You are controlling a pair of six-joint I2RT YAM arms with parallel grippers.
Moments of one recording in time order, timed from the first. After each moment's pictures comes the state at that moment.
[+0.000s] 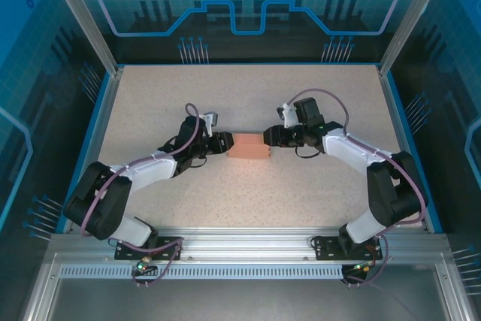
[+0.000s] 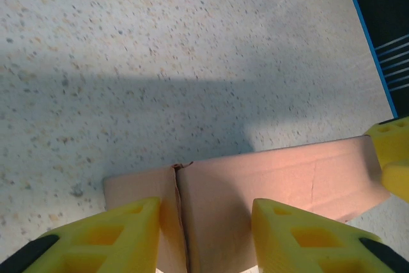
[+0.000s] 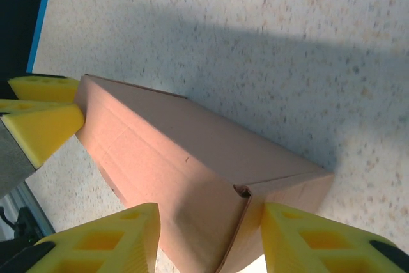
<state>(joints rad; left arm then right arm) -0.44 1.48 0.70 0.18 0.25 -0.64 0.38 1.57 0.98 -0.28 -0.52 0.40</state>
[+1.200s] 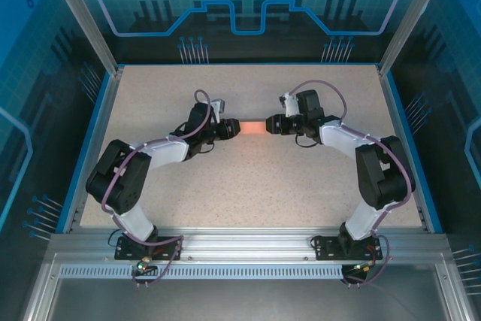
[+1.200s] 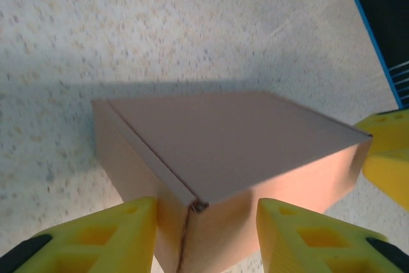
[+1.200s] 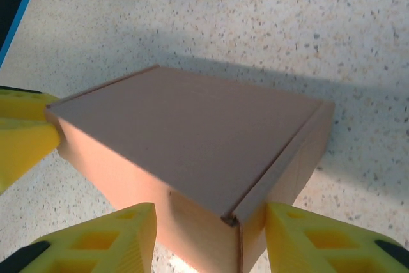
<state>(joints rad) -0.43 1.70 0.87 0.24 0.25 -0.60 0.32 1.71 1.02 -0.11 -0.46 0.29</state>
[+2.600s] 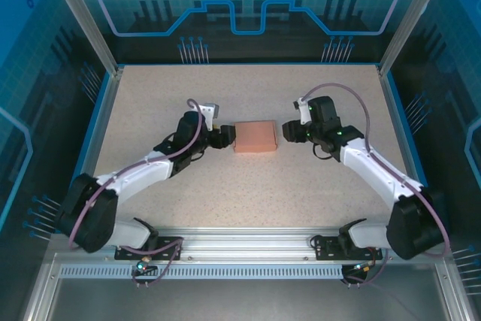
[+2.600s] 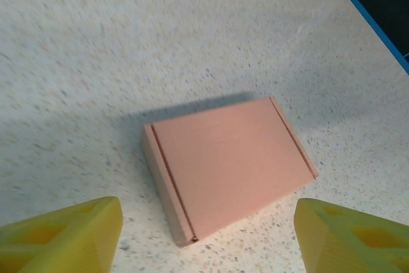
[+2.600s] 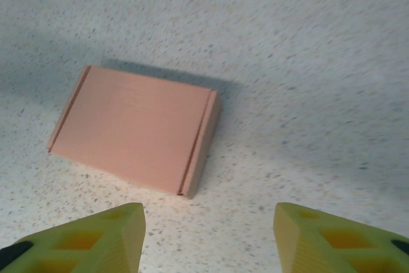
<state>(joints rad) -0.48 1.34 0.75 0.09 0.04 -0.39 0.37 1.28 0.95 -0.42 -0.04 0.14</state>
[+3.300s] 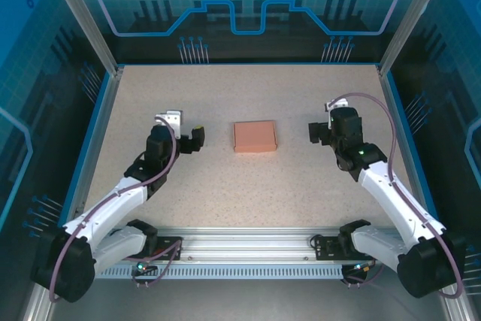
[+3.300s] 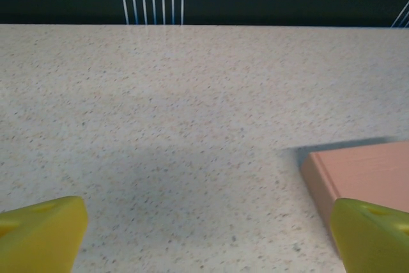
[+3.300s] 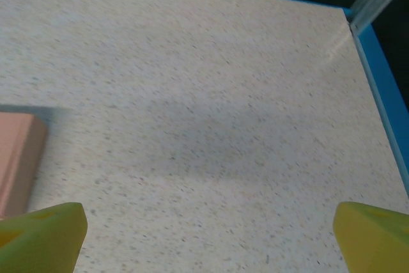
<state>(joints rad) -0.35 1.01 0.53 0.07 -0.24 -0.19 0.28 1.04 0.81 -0.42 0.36 0.05</state>
